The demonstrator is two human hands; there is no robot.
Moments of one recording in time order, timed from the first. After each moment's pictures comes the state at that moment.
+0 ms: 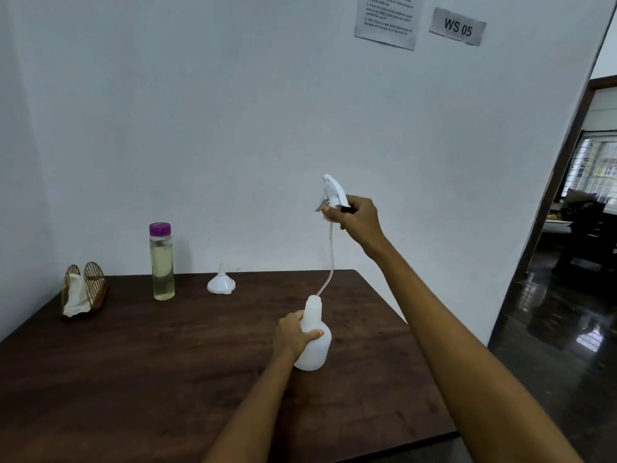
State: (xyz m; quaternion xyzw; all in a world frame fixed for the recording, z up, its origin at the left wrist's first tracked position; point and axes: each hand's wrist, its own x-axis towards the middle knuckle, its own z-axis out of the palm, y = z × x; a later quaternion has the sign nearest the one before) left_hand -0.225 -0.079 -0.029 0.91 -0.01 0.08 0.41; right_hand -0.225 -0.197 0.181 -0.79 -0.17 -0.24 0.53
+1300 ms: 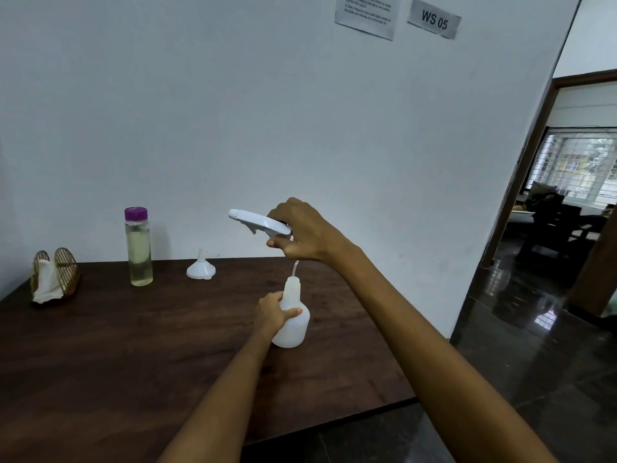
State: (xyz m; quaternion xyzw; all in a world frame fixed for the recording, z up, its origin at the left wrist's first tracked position) left_hand -0.217 -0.078 -0.035 0.90 -0.01 0.08 0.42; right_hand -0.298 -0.159 0.174 -0.89 -0.38 -0.24 0.12
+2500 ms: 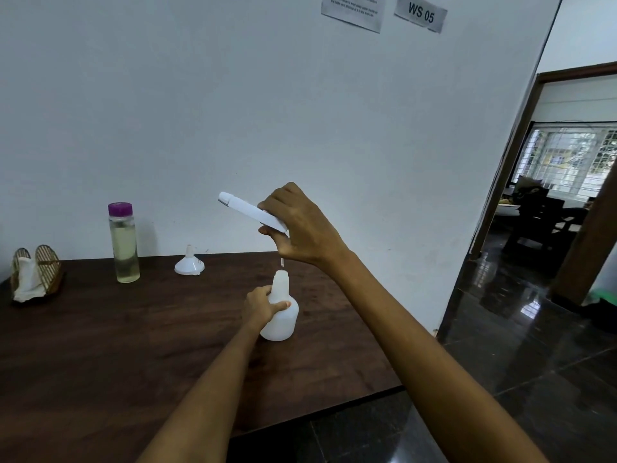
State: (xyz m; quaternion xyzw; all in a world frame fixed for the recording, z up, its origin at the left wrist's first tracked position) left_hand -0.213 -0.077 -0.035 0.90 0.00 0.08 0.43; right_hand -0.305 -0.173 0.159 -0.79 -0.43 -0.43 0.11
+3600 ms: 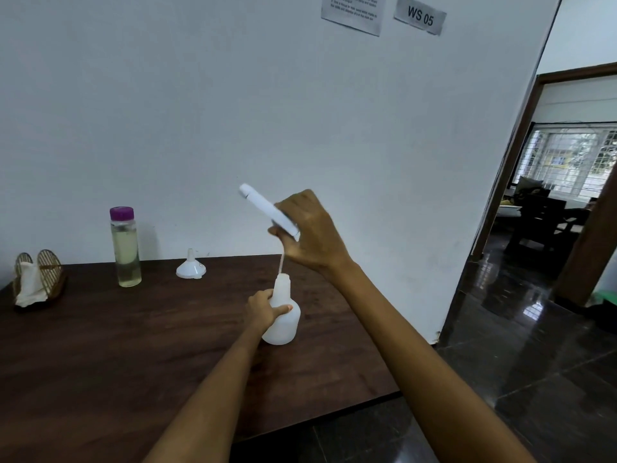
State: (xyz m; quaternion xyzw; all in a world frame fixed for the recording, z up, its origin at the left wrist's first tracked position) left_hand -0.217 -0.074 -0.032 0.90 -0.02 0.08 0.42; right_hand -0.298 -0.180 0.148 -0.78 -0.37 -0.48 0.18
